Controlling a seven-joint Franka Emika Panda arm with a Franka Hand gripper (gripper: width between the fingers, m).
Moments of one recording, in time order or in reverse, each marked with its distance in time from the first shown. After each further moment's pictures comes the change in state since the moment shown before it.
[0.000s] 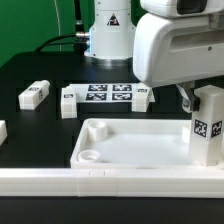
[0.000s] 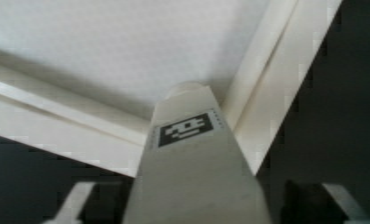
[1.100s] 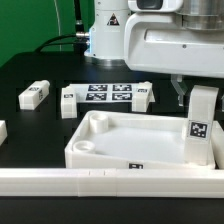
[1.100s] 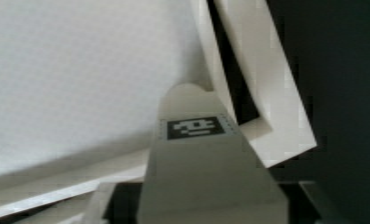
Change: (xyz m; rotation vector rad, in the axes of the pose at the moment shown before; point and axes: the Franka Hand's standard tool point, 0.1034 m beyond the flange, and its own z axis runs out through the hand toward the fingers) arm -0.003 0.013 -0.001 0.024 -0.007 0.827
